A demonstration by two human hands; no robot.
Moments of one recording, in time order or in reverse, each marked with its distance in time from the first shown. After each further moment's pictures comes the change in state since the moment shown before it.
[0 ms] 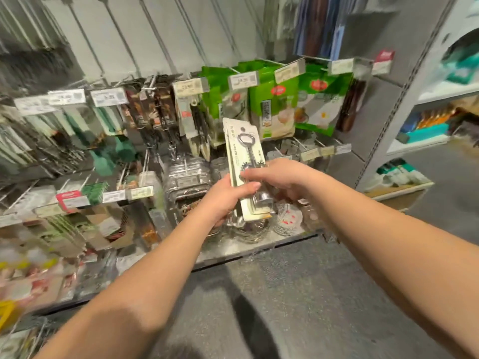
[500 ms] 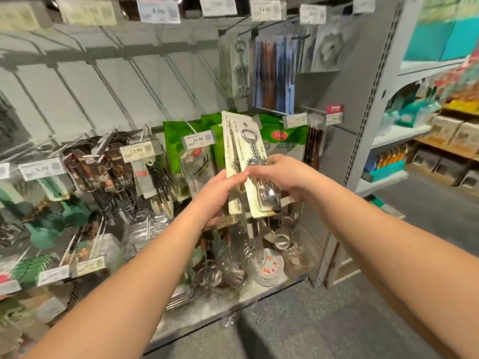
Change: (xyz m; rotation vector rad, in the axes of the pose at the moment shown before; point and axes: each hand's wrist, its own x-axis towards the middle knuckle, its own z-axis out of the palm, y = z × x) left_hand 0.135 0.104 0.049 -0.118 -0.101 0.156; right_hand 0.054 0.030 -0.151 0.192 0.287 -0.139
